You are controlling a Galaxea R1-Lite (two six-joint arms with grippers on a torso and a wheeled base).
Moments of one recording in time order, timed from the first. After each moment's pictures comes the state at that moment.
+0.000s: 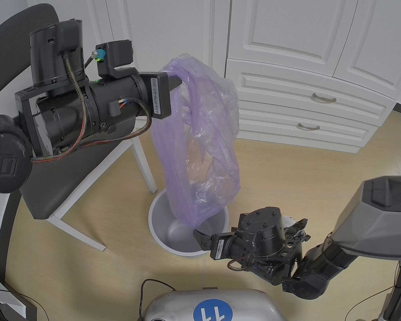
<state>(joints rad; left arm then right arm) -0.61 1.62 -1.21 -0.42 -0.05 -0.05 0.84 2.15 -0.72 -1.03 -0.29 0.52</state>
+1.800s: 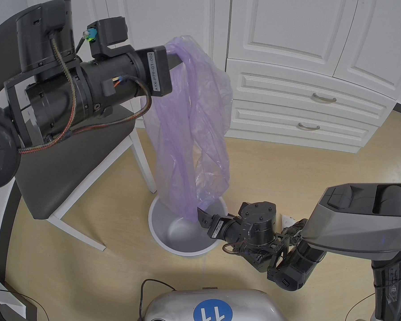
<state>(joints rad) -0.64 1.60 -1.25 -0.43 -0.04 -0.09 0.76 2.34 -0.84 -1.28 -0.28 0.64</state>
